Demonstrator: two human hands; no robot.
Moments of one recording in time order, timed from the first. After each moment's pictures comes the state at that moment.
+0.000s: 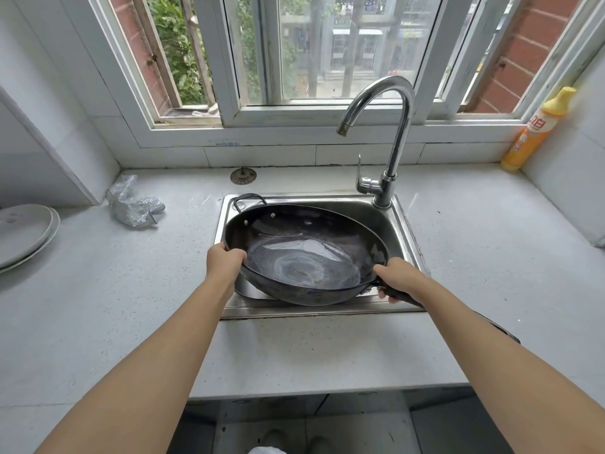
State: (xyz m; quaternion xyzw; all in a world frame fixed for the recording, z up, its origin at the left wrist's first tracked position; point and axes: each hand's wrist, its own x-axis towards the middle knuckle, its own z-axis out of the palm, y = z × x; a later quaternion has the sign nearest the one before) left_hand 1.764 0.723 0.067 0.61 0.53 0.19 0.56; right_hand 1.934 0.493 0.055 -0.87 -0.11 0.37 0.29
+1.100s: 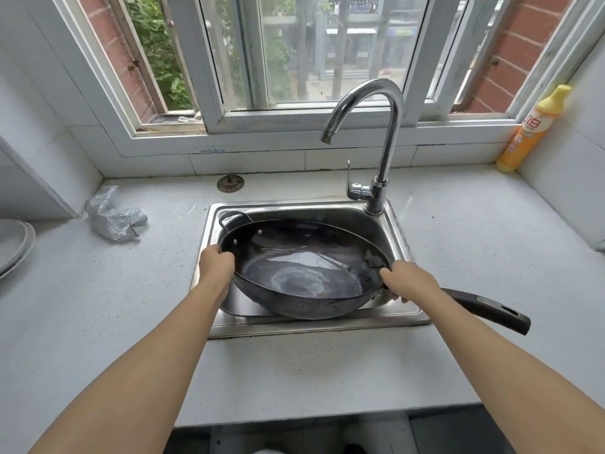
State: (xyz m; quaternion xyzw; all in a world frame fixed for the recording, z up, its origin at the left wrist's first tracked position) left_hand 1.802 0.739 0.048 0.64 0.54 0.18 0.51; right_hand 1.973 0.481 0.042 -0.95 -0.18 0.26 0.08
